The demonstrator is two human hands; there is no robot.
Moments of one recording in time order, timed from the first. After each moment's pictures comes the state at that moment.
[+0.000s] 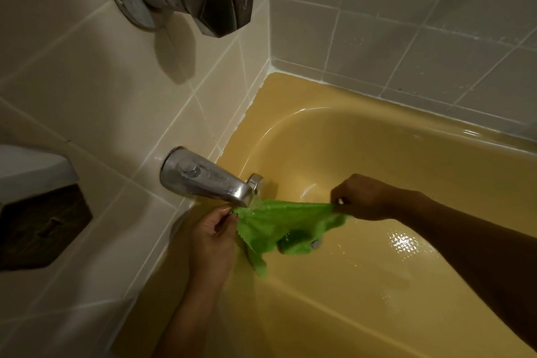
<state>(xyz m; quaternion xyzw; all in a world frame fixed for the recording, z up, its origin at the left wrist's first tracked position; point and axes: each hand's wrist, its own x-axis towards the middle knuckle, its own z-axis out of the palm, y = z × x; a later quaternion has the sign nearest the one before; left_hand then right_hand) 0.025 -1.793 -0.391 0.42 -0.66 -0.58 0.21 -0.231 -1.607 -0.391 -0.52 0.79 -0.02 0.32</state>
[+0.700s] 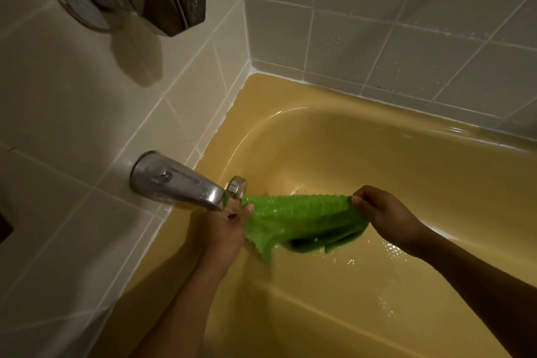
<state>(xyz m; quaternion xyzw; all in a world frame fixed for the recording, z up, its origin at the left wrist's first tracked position) -0.024 -1.776 -0.409 0.44 -0.69 -0.57 0.09 -0.204 -1.522 -0.414 -0.20 0.85 -0.40 0.28</state>
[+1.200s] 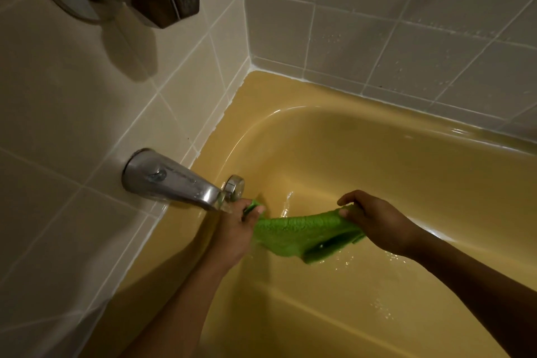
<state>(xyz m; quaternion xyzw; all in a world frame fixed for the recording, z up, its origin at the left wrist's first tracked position) -0.031 -1.768 -0.395 0.34 -0.78 -0.52 0.00 -0.199 -1.530 -0.401 -0.22 0.85 -0.33 0.35</state>
